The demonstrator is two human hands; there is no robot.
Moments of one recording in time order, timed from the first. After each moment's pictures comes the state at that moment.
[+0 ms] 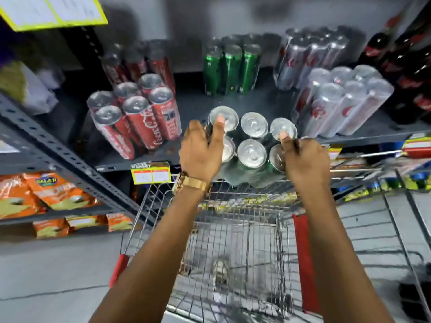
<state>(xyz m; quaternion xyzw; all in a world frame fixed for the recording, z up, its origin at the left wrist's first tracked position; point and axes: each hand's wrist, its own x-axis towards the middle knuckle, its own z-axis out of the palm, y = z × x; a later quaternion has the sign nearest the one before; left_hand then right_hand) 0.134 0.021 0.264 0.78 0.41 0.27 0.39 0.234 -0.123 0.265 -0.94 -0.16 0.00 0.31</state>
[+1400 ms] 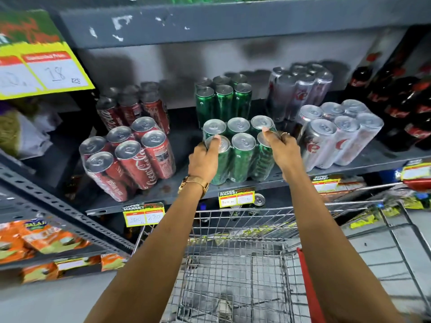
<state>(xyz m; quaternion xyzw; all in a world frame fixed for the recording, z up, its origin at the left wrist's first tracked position) 0.218 0.082 0.238 0.71 0.42 0.18 0.53 0.342 -0.052 0.240 -0.81 -0.10 0.14 0.55</state>
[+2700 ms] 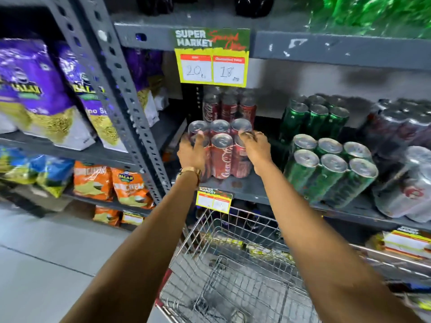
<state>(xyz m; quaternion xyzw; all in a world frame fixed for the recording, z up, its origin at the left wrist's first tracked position) 0.067 0.198 0.249 0.54 0.55 0.42 0.49 0.199 0.139 0.256 -0.76 -0.26 0.26 0.54</state>
